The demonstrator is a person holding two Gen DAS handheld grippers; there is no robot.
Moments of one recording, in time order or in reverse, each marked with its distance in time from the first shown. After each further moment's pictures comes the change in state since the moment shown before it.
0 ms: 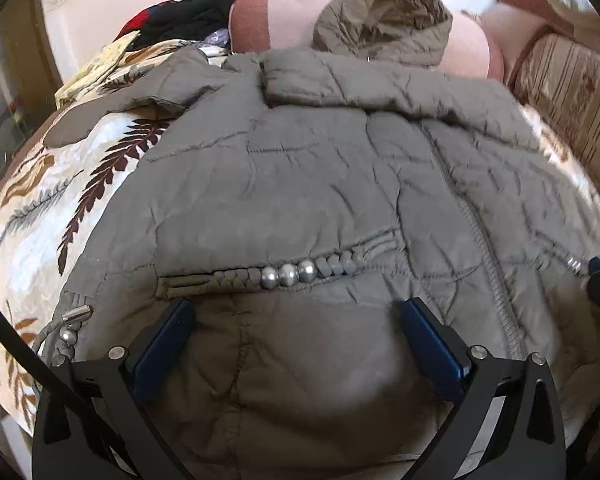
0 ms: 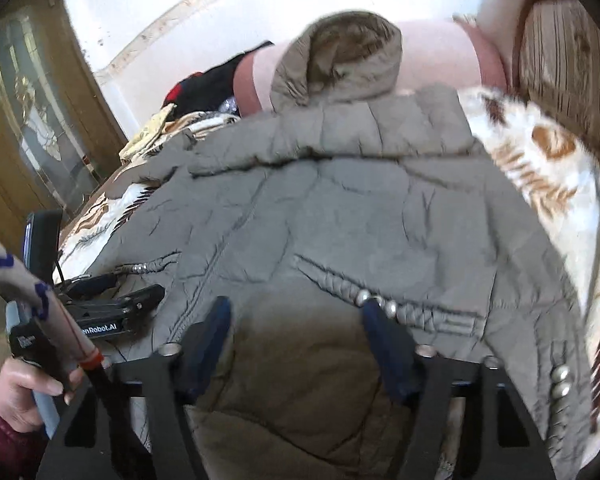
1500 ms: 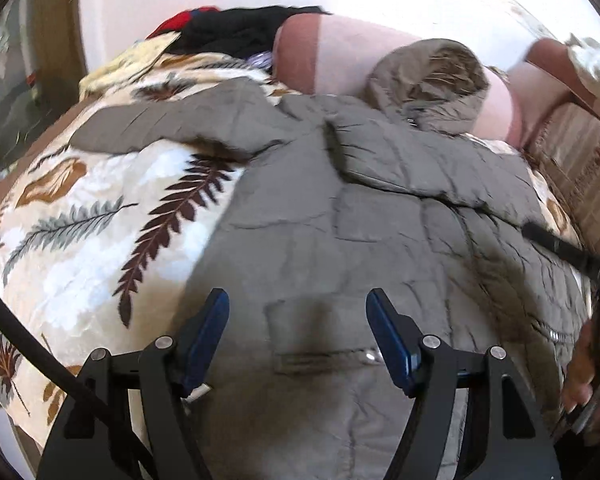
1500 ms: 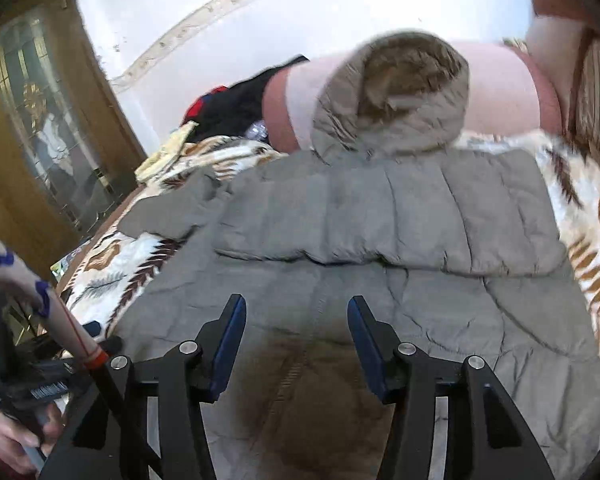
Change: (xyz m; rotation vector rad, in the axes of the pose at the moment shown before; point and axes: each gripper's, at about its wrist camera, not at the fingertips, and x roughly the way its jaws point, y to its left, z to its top) left arm -0.022 0.078 0.053 -0.128 -0.027 -0.019; right arm 0.072 0.025 0.106 -0.018 -0.005 0.095
